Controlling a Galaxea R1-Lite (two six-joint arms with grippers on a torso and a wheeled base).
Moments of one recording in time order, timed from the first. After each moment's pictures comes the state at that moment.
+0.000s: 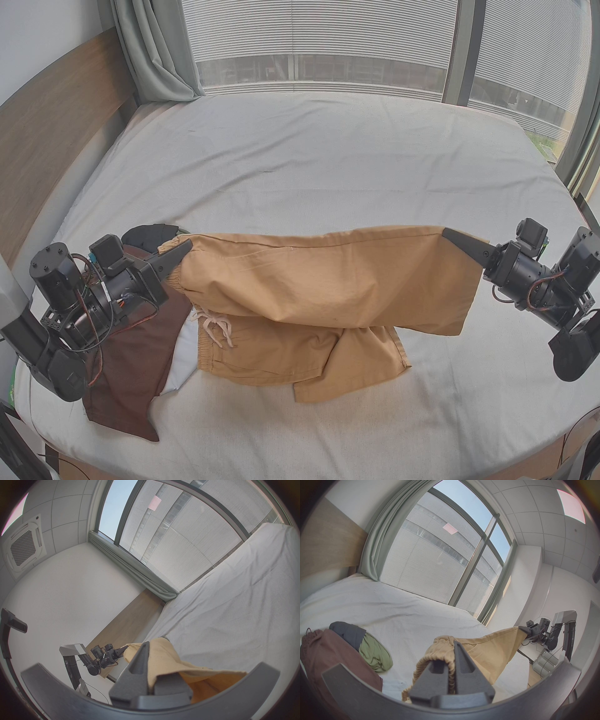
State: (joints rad) left arm -0.17 1.87 -0.44 -1.55 -0.49 -0.33; right arm 0.24 1.77 -0.44 -1.54 0.63 0.69
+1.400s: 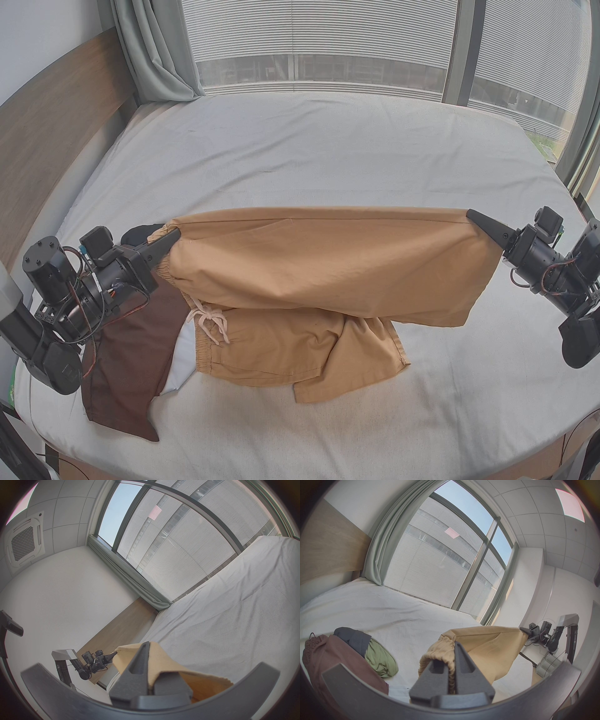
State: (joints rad) left arm -0.12 1.85 -0.46 -1.55 -0.49 -0.35; right arm 0.11 1.75 -0.48 -1.54 0.64 0.70
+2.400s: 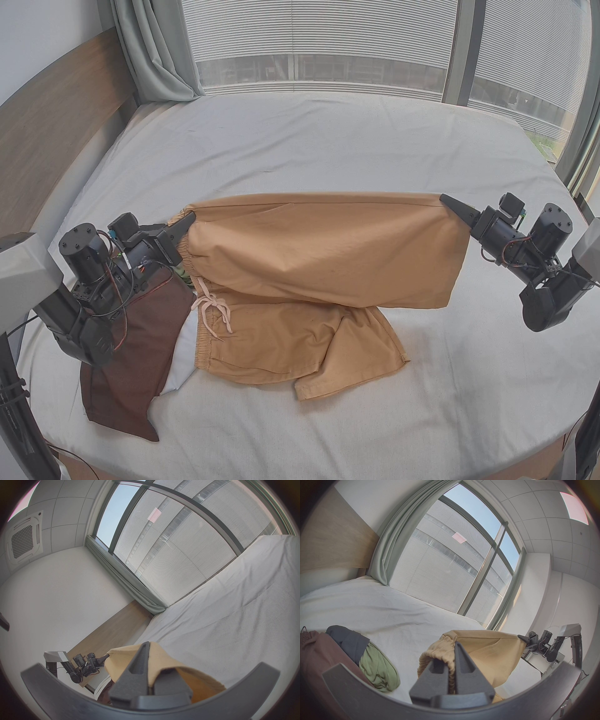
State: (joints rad) left arm -0.13 2.06 -0.71 -1.55 -0.40 -0.40; right arm 0.08 2.07 -0.83 -1.54 0.63 0.70
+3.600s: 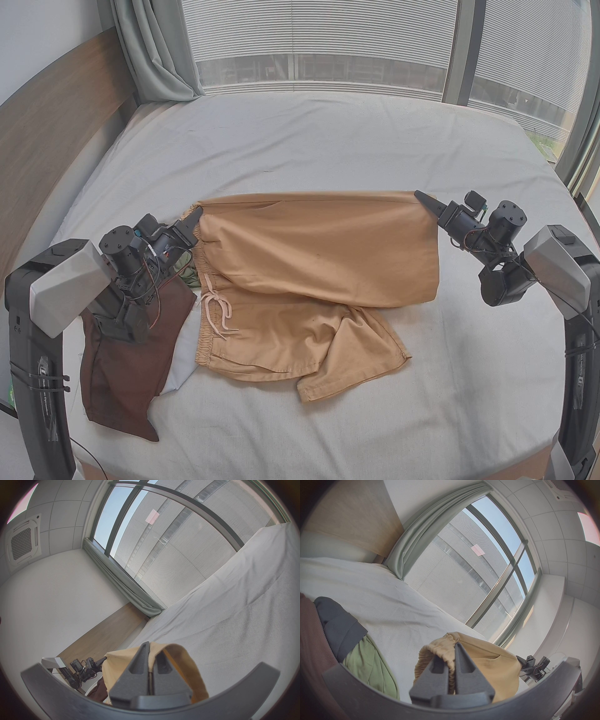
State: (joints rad) left arm -0.10 2.40 -1.12 -1.55 -0.28 -0.62; right arm 0.06 2.46 -1.40 -1.41 0.63 0.74
